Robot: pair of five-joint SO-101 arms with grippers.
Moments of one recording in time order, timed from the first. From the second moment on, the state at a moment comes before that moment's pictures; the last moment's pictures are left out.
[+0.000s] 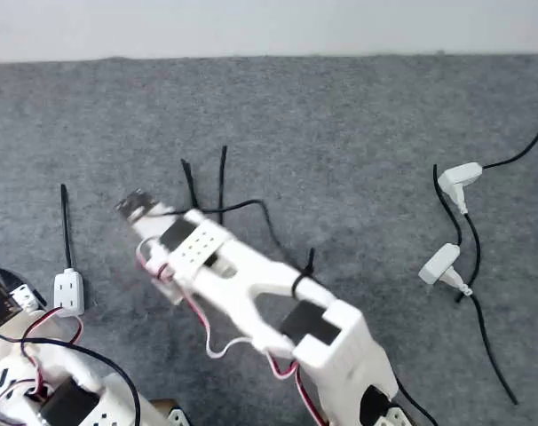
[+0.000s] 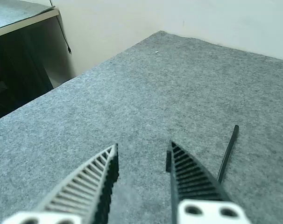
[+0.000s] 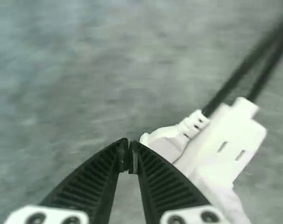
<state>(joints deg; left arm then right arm) -54.2 -100.7 82.8 51.9 0.6 -52.4 29.1 -7.3 69.3 -5.7</state>
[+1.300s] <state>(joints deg) -54.2 -100.7 83.4 51.9 0.6 -35.0 29.3 -7.7 74.6 -2.8</state>
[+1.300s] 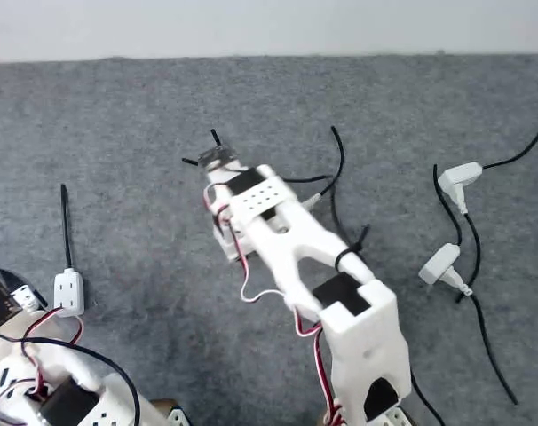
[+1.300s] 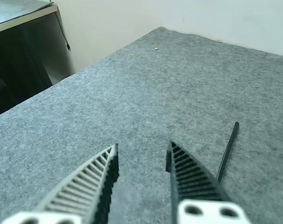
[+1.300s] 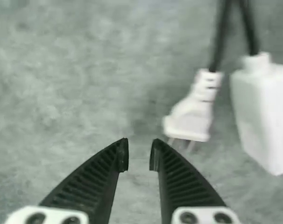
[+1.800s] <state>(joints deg) -54.2 -100.7 83.4 51.9 0.6 -29.1 28.8 -11.6 74.2 -0.9</state>
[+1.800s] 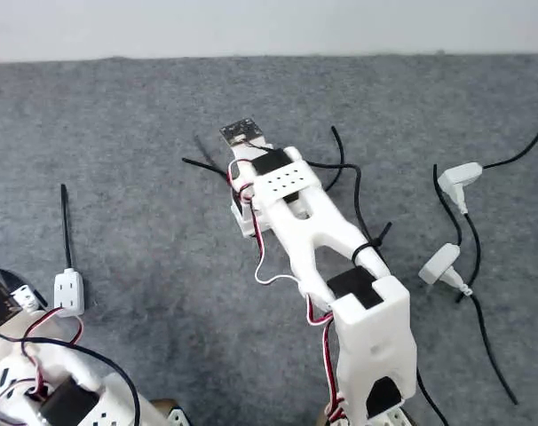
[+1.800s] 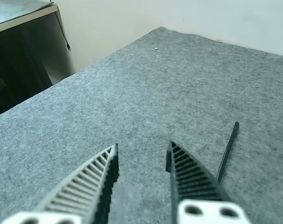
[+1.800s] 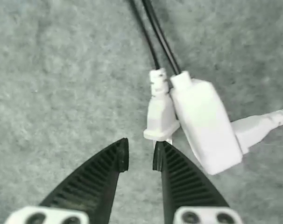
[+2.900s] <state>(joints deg) -51.6 -100.6 83.7 51.9 0.6 -34.1 28.0 -11.6 71.9 0.5</state>
